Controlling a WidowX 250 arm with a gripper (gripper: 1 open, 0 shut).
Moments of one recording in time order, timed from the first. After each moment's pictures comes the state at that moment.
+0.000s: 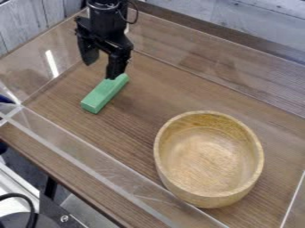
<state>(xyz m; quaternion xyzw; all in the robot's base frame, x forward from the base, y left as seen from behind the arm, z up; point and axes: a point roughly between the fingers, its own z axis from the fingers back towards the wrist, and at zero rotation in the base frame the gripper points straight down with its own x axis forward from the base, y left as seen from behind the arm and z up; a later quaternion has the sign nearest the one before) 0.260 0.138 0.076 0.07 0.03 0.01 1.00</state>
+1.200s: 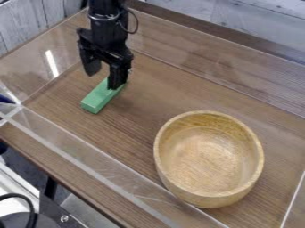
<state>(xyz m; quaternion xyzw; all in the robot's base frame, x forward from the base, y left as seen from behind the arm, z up) 0.256 0.131 0.063 0.05 0.04 -0.01 1.00</state>
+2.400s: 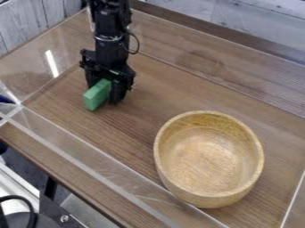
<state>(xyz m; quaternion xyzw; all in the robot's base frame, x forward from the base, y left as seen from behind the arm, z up) 0.257 0.133 0.027 0.03 0.09 0.02 1.00</state>
